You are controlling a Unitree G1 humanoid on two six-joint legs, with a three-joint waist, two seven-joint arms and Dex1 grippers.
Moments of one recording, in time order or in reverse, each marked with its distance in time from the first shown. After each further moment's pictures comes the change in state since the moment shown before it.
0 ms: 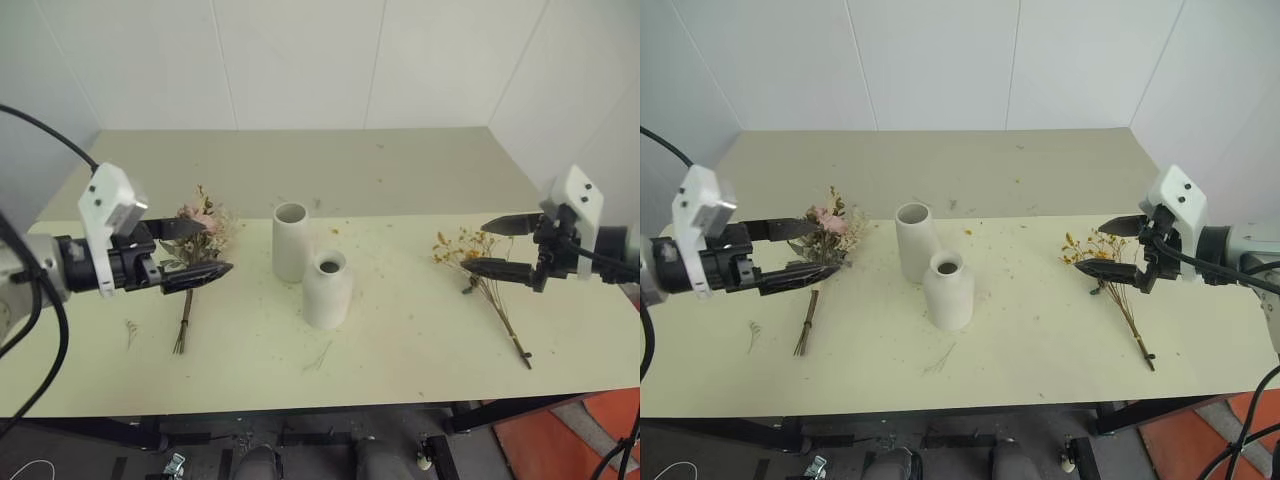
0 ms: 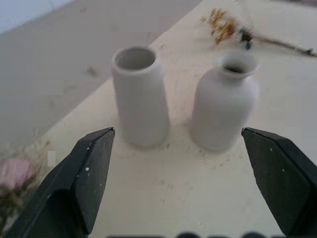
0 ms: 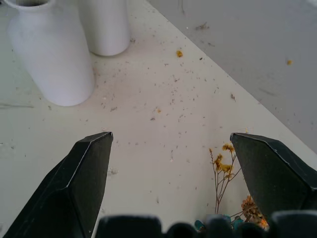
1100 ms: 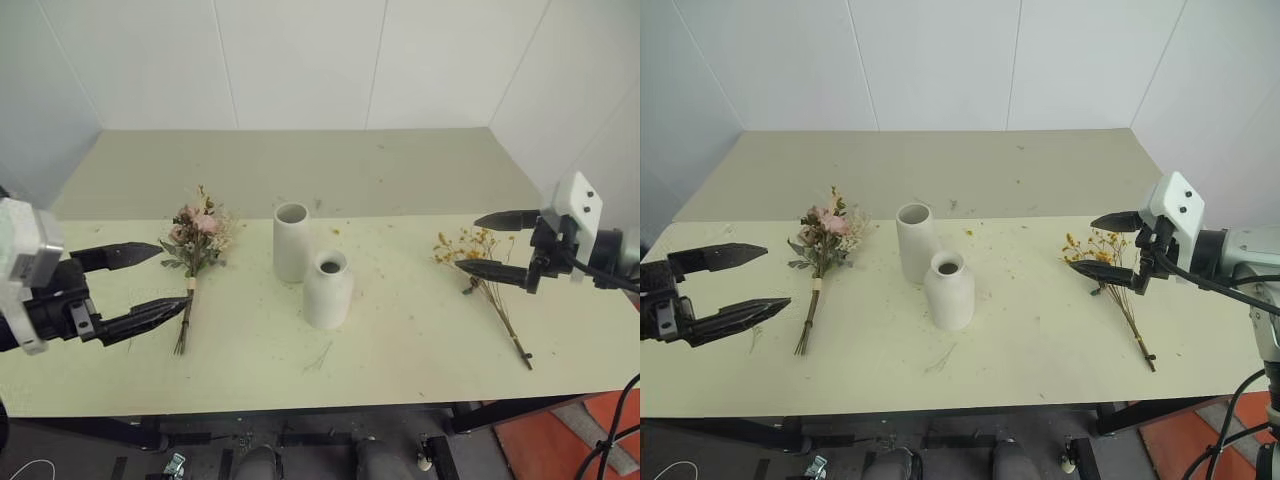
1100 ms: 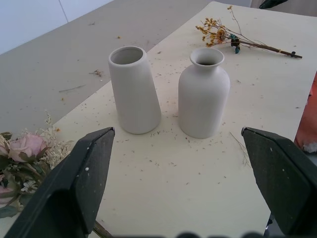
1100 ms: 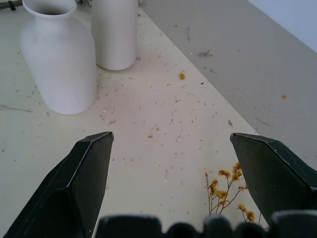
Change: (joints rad) left arm 0.580 -0.133 0.582 -0.256 -0.096 -0.210 -0.211; right arm 0.052 0.056 -0.032 0.047 -0.042 -0.212 0.041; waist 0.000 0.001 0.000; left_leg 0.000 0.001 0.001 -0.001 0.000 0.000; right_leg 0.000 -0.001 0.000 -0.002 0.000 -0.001
